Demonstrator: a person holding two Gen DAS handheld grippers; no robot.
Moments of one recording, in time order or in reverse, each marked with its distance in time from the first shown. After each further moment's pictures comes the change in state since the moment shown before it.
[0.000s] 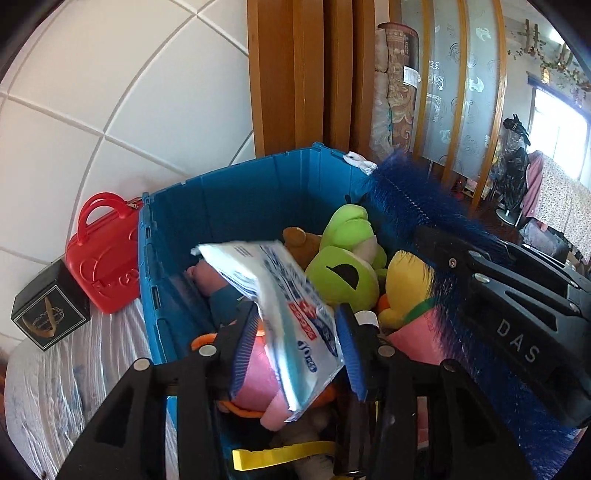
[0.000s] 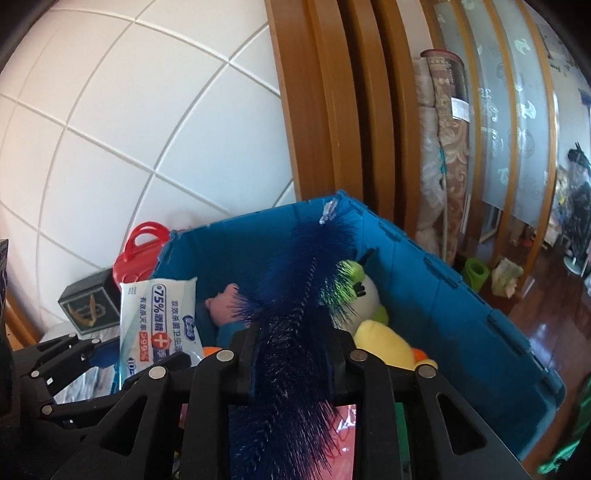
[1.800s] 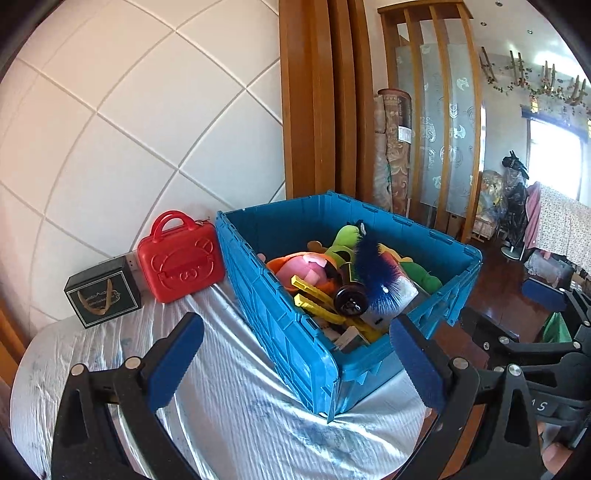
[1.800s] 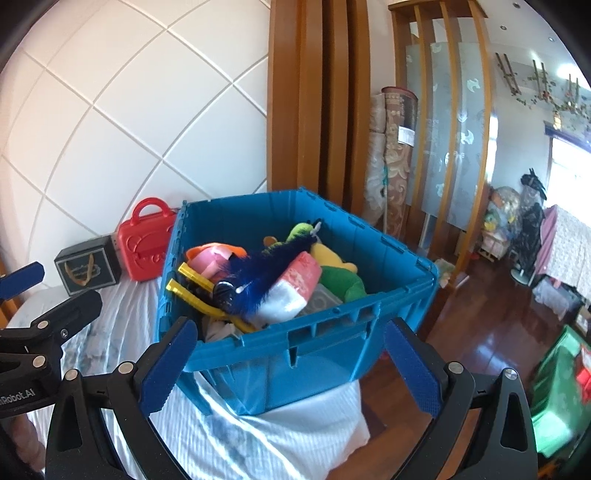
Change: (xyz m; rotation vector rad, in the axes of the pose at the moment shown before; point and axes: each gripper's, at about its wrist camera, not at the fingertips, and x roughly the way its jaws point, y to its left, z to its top) left arm -0.209 0.018 -0.144 -0.037 -0.251 0.066; right arm -0.220 0.058 -0.127 -0.078 -0.069 -0.197
